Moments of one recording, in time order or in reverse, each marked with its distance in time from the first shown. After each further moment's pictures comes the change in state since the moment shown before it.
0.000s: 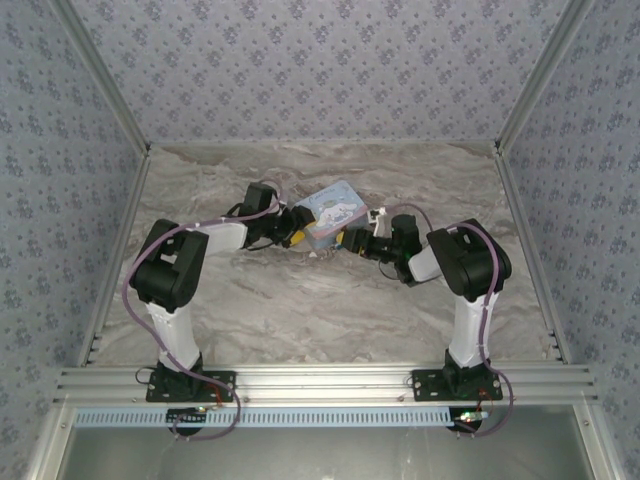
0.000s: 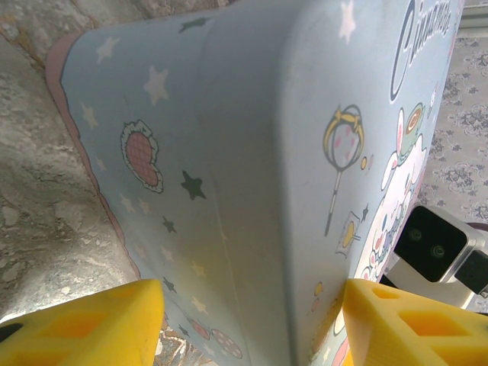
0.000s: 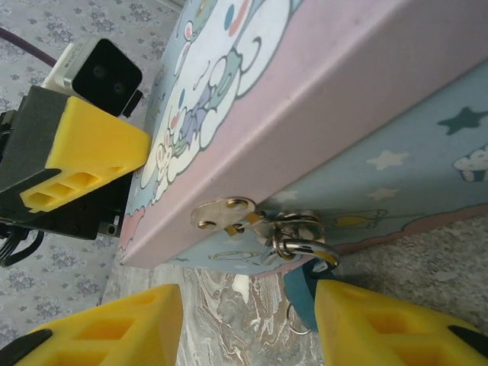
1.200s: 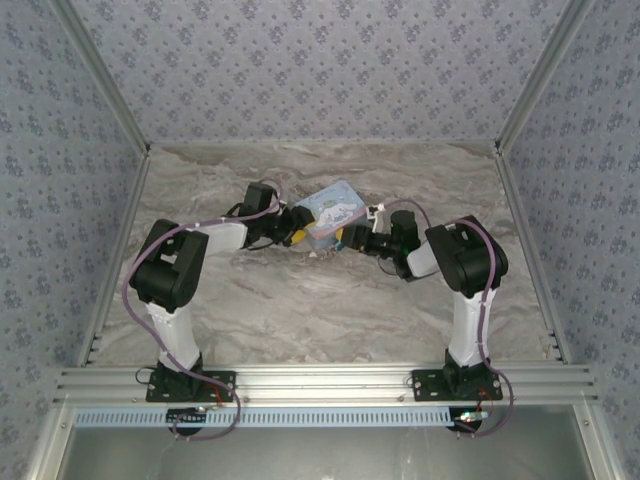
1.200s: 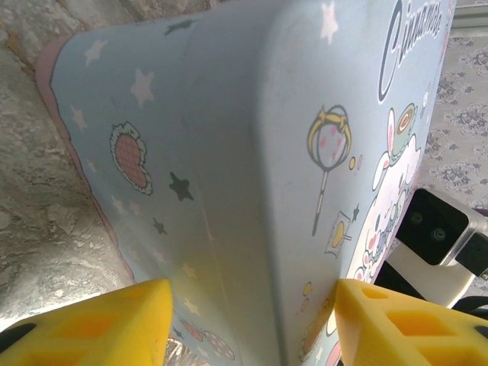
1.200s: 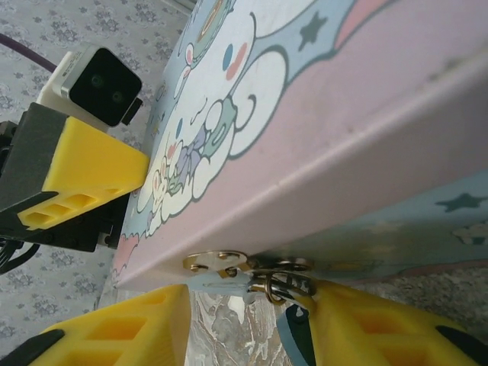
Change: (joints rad) left arm 0.000 0.000 0.000 0.008 0.001 0.001; right arm -0.009 0.036 0.050 -0.001 -0.025 -0.019
